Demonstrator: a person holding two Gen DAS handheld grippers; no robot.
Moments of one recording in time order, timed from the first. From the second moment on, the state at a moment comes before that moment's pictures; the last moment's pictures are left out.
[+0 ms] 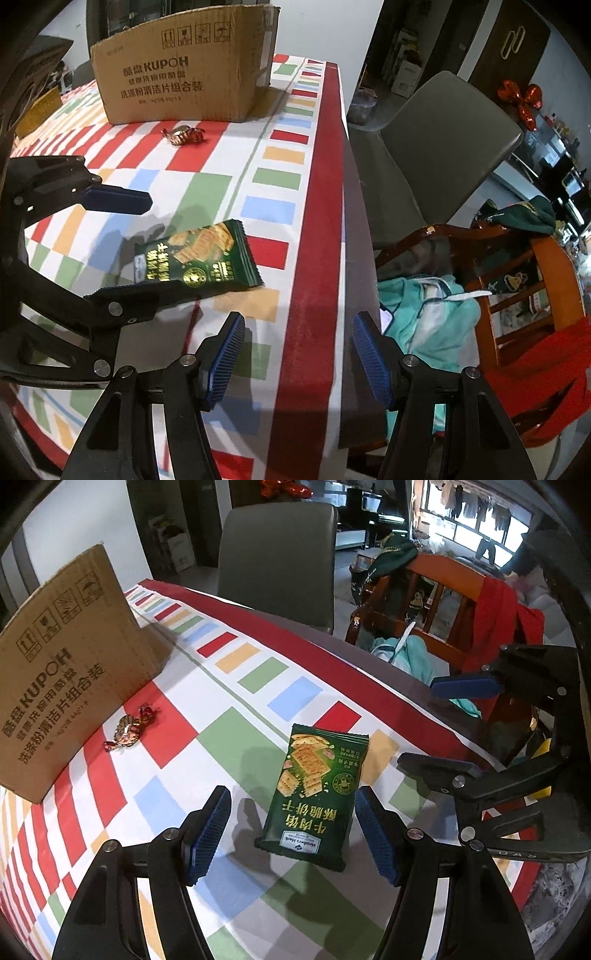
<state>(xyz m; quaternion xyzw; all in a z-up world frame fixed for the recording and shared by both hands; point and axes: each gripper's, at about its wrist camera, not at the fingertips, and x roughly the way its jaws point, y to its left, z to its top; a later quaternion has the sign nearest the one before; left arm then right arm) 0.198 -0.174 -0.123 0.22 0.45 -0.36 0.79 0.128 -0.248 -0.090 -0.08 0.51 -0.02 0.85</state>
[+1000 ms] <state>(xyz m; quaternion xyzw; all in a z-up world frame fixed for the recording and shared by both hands) 0.196 -0.118 -0.107 0.11 0.45 -0.24 0.85 0.142 -0.227 -0.081 -0.07 0.49 0.01 0.87</state>
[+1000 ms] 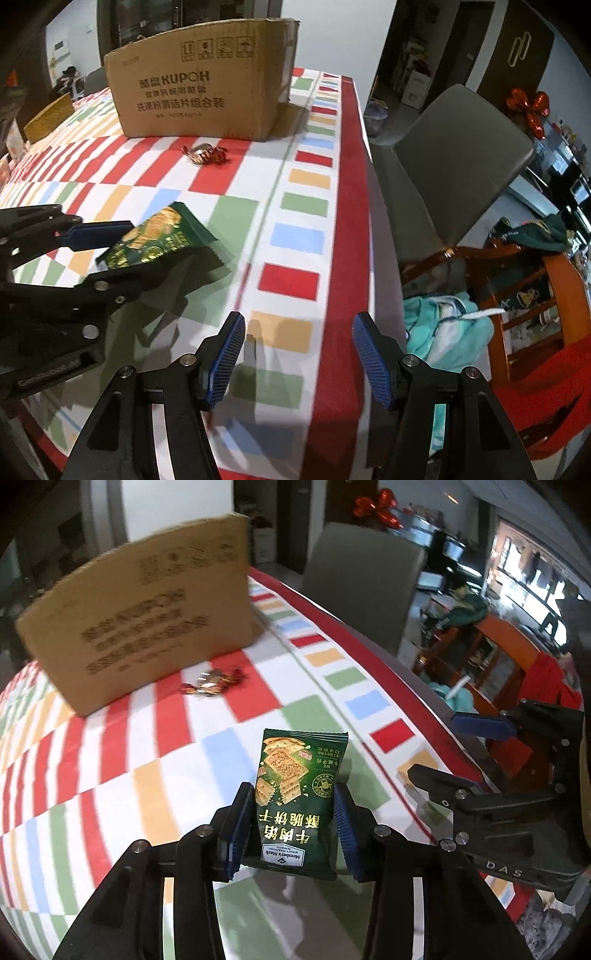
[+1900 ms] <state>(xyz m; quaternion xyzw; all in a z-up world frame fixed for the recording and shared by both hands) 0.253 -0.003 -0.075 -0.01 0.42 -0.09 0.90 0.249 -0.134 -0.060 -0.11 0.44 0.09 0.89</state>
